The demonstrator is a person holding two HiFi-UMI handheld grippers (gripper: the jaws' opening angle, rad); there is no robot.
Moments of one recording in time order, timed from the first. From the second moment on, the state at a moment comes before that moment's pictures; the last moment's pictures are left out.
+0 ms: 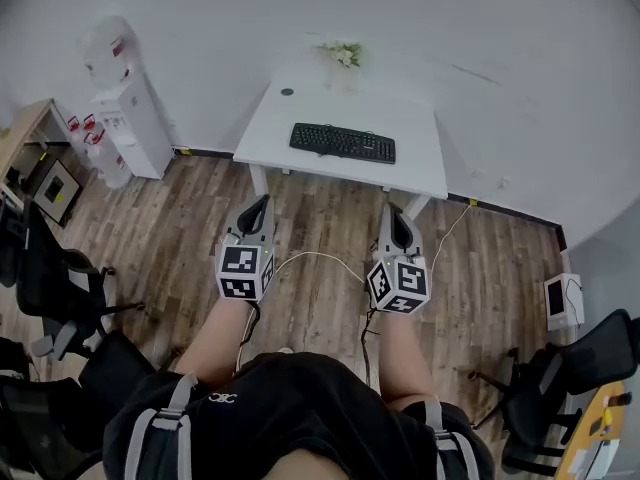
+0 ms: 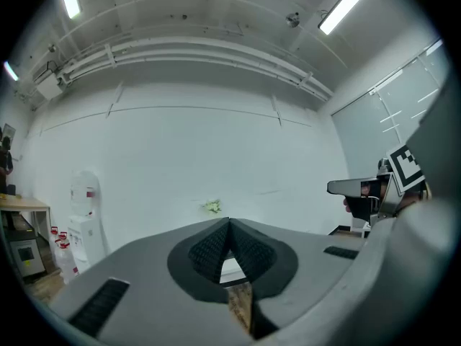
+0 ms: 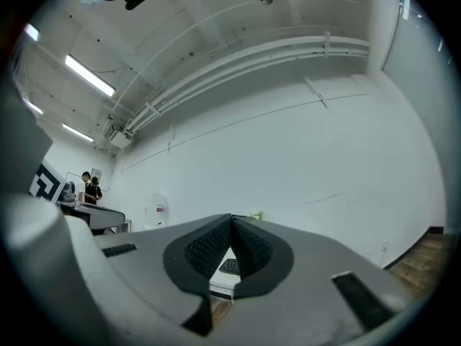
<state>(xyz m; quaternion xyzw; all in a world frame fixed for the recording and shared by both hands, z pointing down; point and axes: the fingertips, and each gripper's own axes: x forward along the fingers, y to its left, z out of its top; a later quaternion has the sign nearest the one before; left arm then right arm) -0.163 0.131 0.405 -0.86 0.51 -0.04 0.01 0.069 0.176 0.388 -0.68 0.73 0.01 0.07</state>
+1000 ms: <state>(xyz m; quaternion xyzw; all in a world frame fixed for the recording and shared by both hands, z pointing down) -0.213 0.038 0.433 -0.87 0.48 -0.04 0.02 0.022 0.097 0.412 -0.71 0.70 0.02 0.05</state>
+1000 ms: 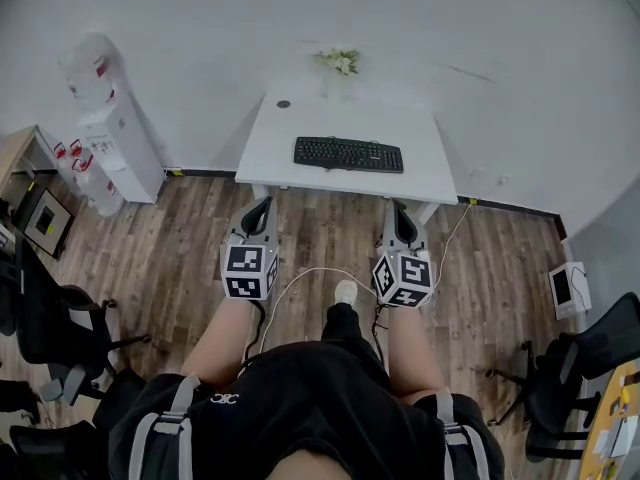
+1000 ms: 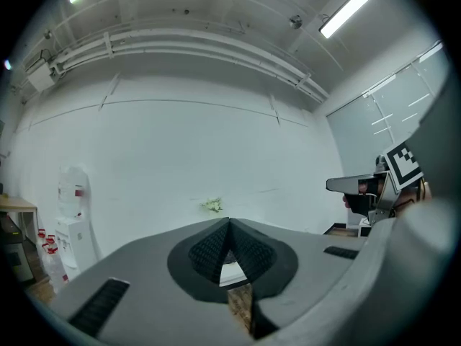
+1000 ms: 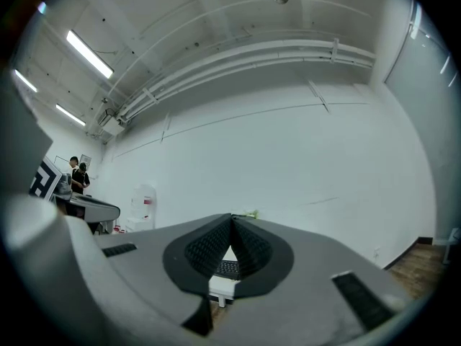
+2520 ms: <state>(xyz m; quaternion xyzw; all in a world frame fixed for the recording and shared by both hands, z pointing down) -0.015 -0.357 0.458 -0.86 0.51 -0.07 -0.03 0.237 -0.325 0.462 -0.67 0.74 -0.05 0.02</state>
